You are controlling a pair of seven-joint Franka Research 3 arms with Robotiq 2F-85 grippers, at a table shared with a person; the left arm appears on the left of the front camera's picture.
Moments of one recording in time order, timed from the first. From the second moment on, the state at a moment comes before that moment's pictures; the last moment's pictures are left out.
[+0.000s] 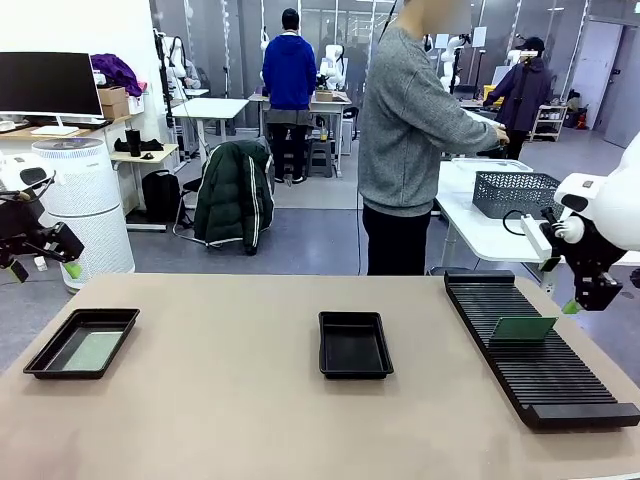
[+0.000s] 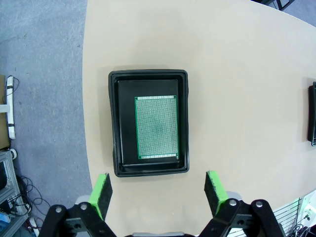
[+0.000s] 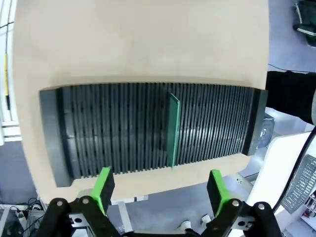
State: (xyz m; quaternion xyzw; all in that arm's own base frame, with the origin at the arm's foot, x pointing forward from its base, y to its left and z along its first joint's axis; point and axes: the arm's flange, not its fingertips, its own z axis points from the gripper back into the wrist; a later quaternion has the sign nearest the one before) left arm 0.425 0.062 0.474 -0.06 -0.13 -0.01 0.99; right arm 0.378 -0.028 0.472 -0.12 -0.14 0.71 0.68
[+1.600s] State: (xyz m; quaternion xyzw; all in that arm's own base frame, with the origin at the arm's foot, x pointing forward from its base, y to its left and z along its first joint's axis) left arm 0.425 0.062 0.474 -0.06 -0.13 -0.01 0.99; right arm 0.442 -0.057 0.380 -0.09 -0.15 0.71 0.69
